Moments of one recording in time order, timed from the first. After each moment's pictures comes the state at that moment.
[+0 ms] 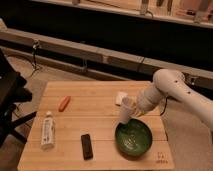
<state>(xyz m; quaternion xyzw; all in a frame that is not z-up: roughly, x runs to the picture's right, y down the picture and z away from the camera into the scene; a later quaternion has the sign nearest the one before) 0.155 0.133 0.724 -0.31 -0.25 -0.06 0.91</state>
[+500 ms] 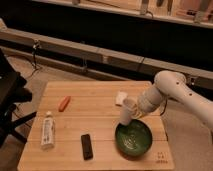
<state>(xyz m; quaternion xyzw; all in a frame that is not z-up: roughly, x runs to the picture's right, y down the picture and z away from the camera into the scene) 0.161 0.141 0.724 -0.31 -0.25 -0.05 0.91</state>
